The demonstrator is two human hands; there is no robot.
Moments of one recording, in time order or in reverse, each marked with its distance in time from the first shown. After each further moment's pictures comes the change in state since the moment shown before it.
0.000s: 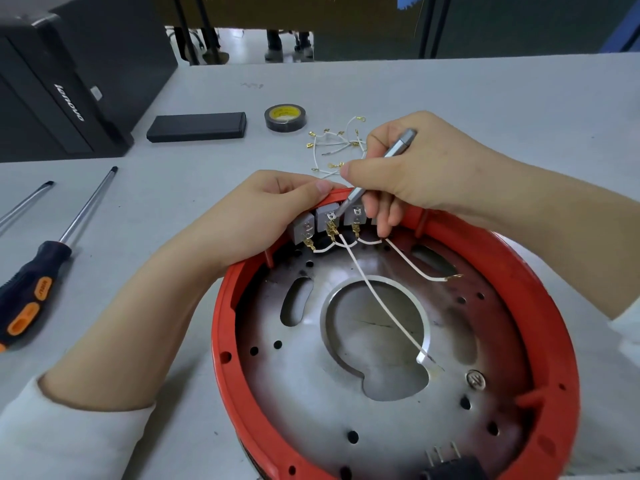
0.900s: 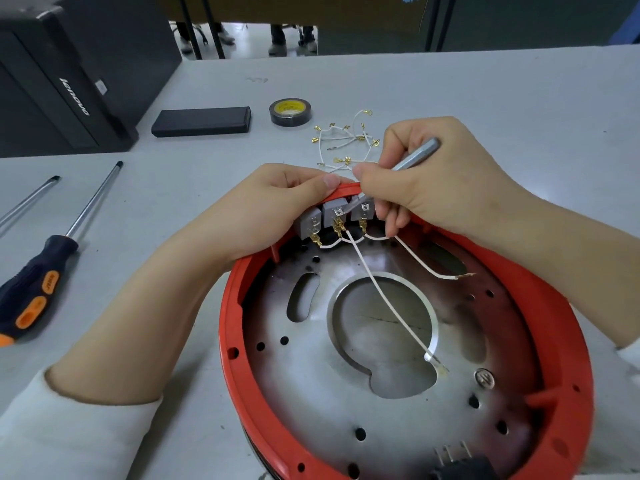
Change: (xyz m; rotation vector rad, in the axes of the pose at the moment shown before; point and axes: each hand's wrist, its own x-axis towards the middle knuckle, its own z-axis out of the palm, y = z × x) left_hand 0.000 0.001 0.000 0.068 0.011 0.017; right_hand -0.010 0.014 0.008 0.063 0.144 -0.119
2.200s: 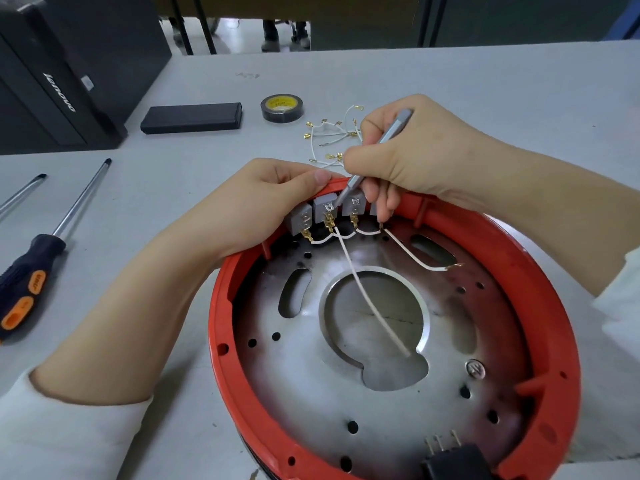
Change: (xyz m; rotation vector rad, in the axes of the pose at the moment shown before) left_hand 0.001 -0.001 0.000 0.024 0.010 -0.008; right_hand 0.020 -0.009 -0.003 -0.052 -0.126 0.109
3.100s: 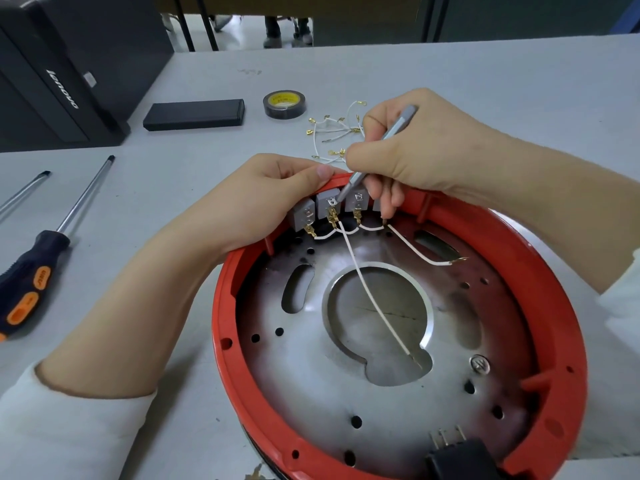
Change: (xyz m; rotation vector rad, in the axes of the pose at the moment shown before) left_hand 0.000 0.000 0.000 0.016 0.008 0.002; right_hand 0.000 0.001 0.000 0.002 0.001 -0.008
